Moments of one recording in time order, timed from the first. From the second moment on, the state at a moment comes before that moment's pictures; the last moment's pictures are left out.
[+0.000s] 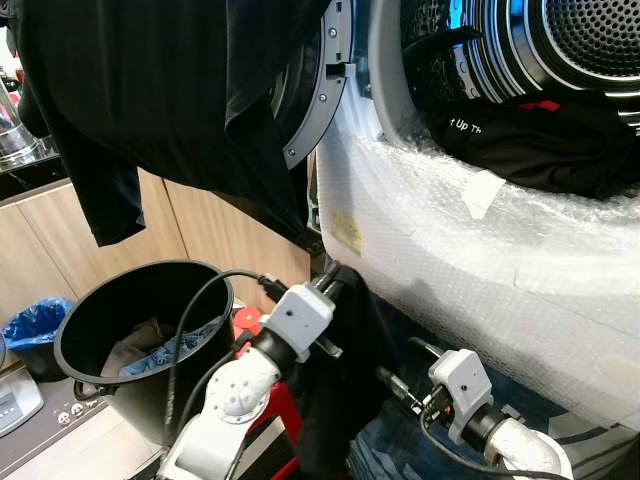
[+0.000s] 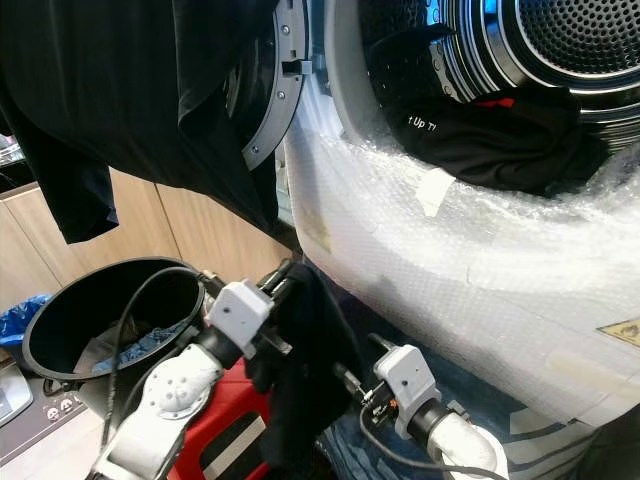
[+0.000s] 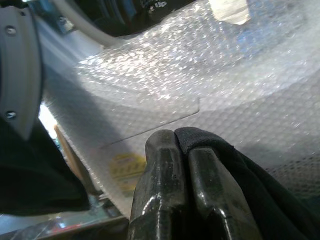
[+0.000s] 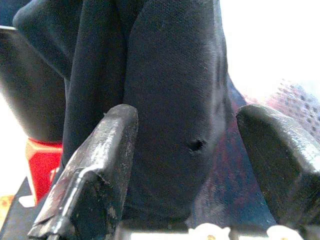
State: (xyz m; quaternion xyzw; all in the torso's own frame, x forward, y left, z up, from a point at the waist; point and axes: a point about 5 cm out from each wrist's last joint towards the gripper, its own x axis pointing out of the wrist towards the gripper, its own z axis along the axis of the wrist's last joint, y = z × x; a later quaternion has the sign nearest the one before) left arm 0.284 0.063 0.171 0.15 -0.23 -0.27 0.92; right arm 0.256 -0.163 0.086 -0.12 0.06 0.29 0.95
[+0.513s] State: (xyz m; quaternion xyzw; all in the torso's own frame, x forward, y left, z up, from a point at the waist) left arm 0.302 0.027 0.183 0.13 -0.26 -0.31 0.91; right arm 0.261 -0.147 0.085 -0.06 0.08 0.25 0.96
